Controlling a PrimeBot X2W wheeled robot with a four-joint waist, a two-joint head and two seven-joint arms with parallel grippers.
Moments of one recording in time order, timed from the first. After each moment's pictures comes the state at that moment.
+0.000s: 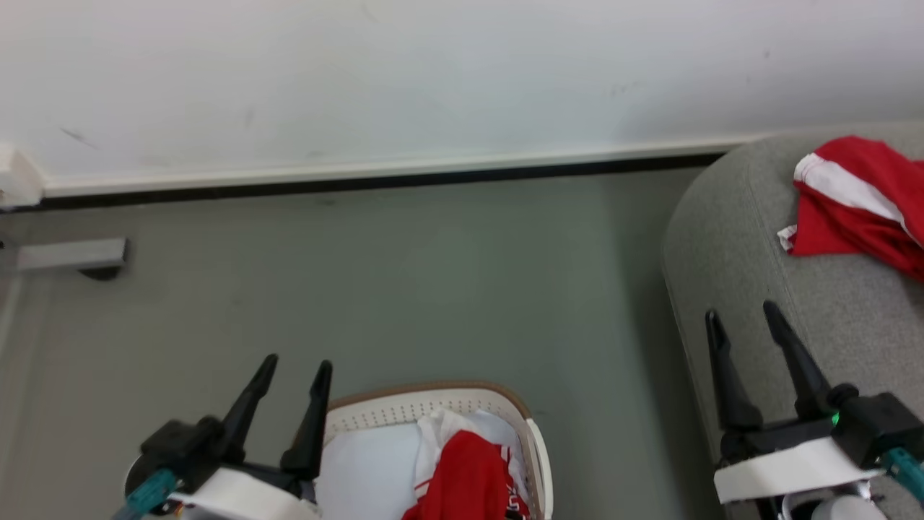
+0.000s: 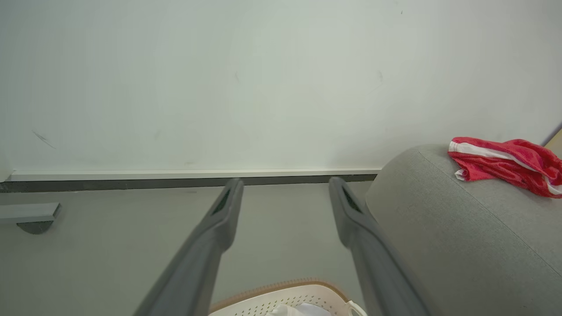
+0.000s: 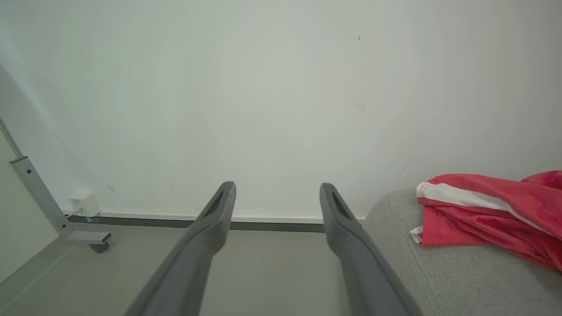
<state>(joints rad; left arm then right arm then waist) -0.09 0.23 -0.21 0.09 -0.37 -0.08 -0.22 -0.16 -0.05 0.10 0.10 0.25 0.13 -0.20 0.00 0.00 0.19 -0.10</state>
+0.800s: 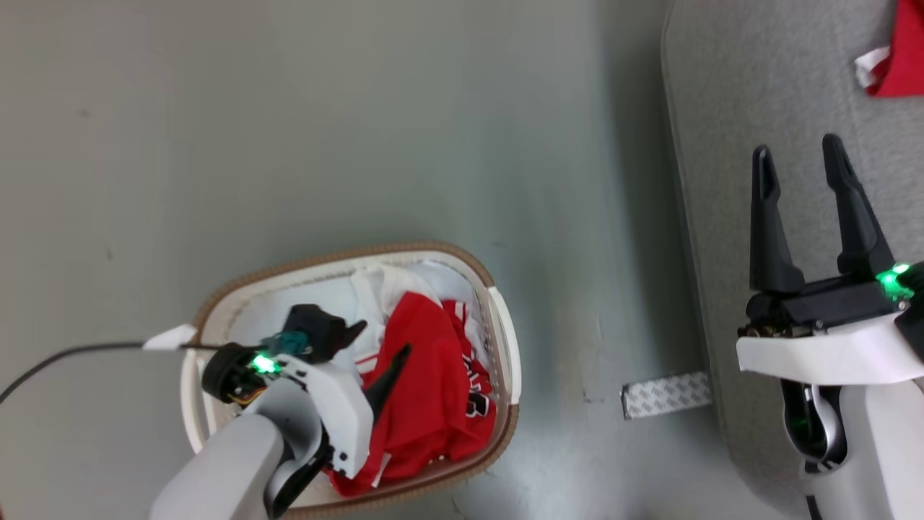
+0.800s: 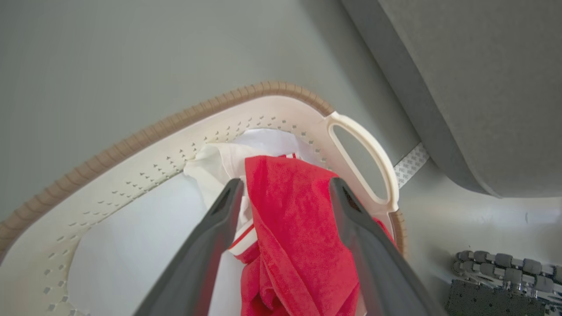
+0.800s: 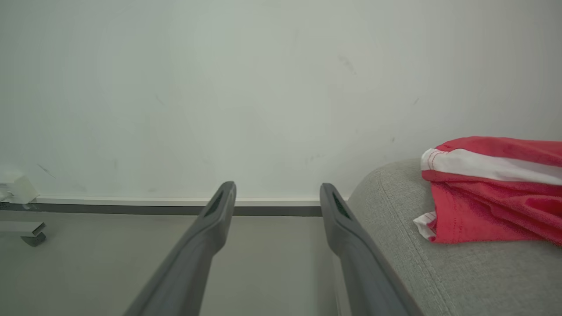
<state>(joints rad) -0.54 0.33 -0.63 0.44 -0.45 -0.13 0.09 -0.44 -0.05 0.08 0.05 0.27 0.13 -0.26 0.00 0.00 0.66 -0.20</state>
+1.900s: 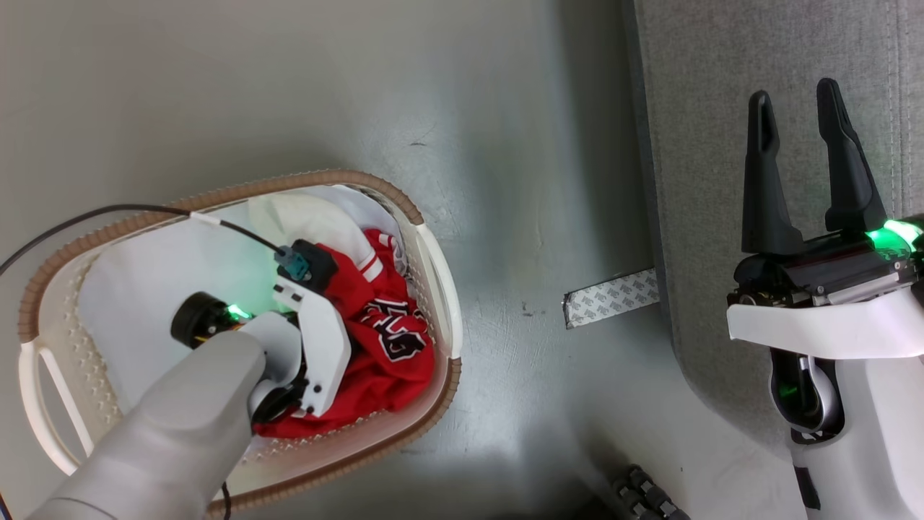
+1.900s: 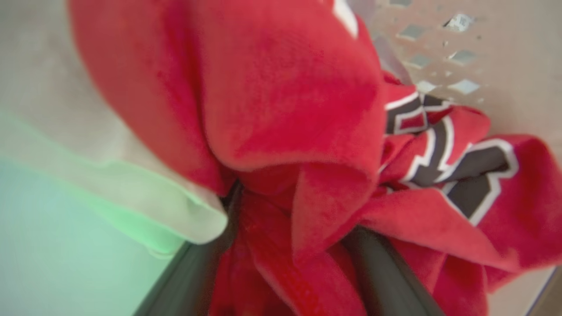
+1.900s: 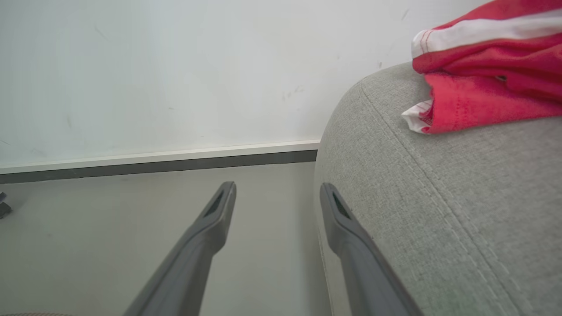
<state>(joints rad) -0.90 0.37 -1.03 0.81 -0.72 -0.13 0.31 -0.52 -0.05 0.14 0.02 0.40 0.13 -0.26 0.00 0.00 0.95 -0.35</state>
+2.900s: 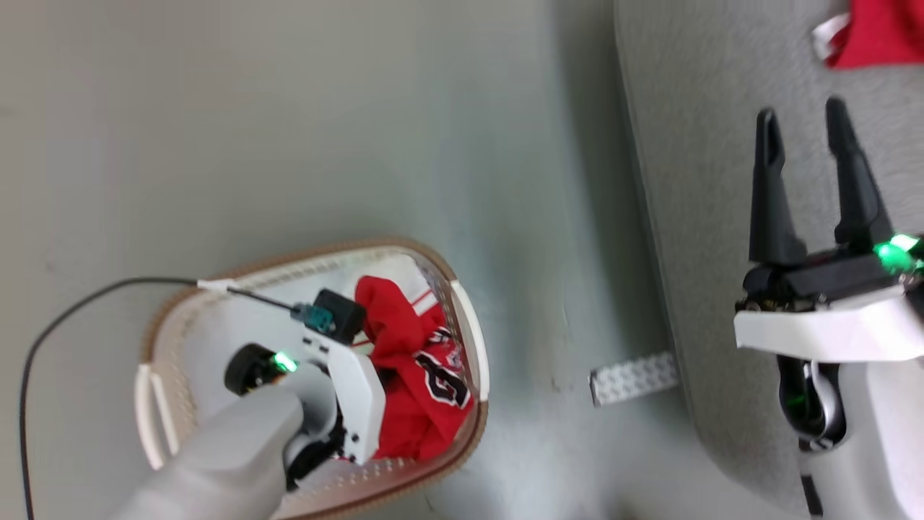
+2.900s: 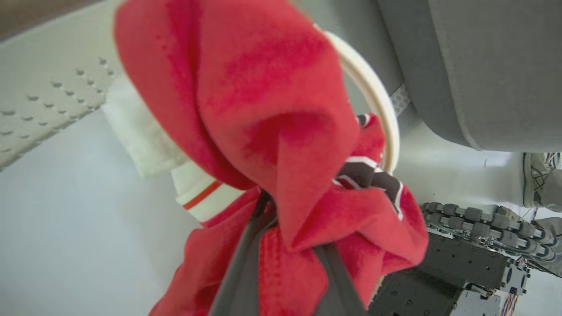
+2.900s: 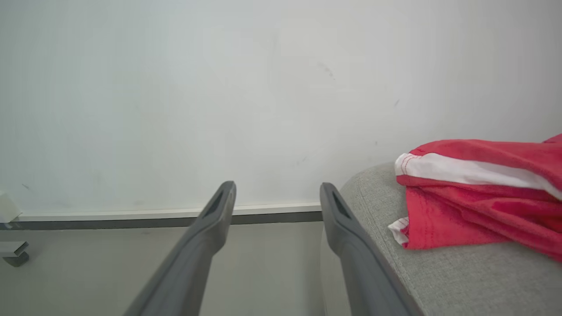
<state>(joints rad) -0.87 0.33 -1.20 0.81 -0.96 -0.13 0.06 -0.51 -0.05 0.10 0.06 0.34 0.13 -0.26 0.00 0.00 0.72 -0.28</state>
